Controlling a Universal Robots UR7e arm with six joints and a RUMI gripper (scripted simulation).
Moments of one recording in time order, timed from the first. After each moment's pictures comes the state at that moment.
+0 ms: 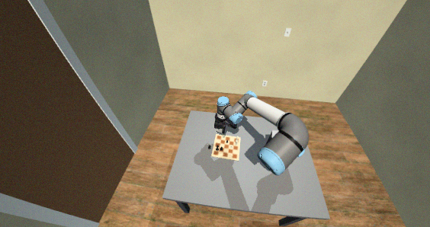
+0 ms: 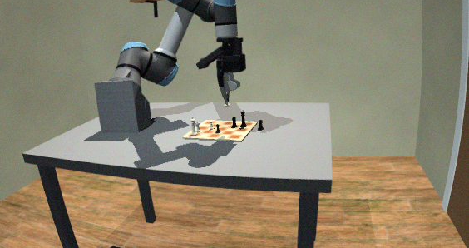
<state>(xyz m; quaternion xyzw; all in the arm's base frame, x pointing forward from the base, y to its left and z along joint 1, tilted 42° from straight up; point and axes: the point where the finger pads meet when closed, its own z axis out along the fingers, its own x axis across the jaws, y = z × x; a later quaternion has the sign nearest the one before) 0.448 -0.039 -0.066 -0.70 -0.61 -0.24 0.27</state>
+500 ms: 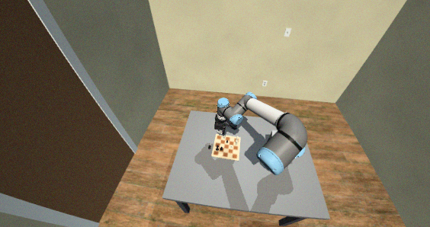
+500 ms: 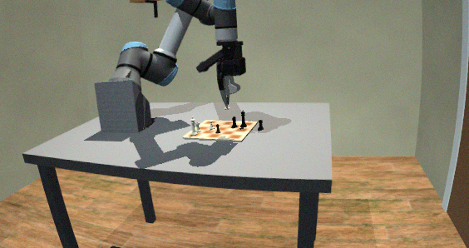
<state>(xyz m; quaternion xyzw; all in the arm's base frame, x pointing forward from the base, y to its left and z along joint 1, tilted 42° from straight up) 0.448 -0.031 -0.075 -0.70 -0.61 -0.24 0.27</state>
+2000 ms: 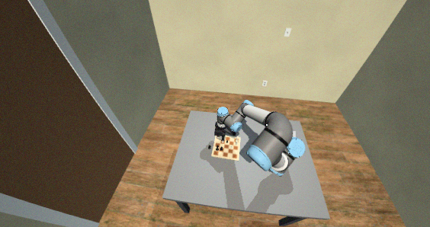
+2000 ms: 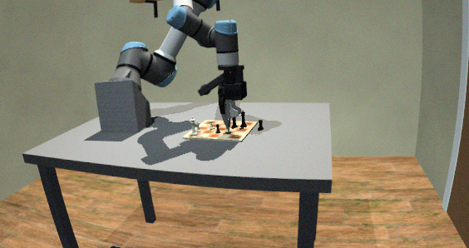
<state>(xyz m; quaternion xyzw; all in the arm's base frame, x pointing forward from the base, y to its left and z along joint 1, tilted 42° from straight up) 0.447 0.025 -0.136 -0.70 -0.61 -0.24 0.27</state>
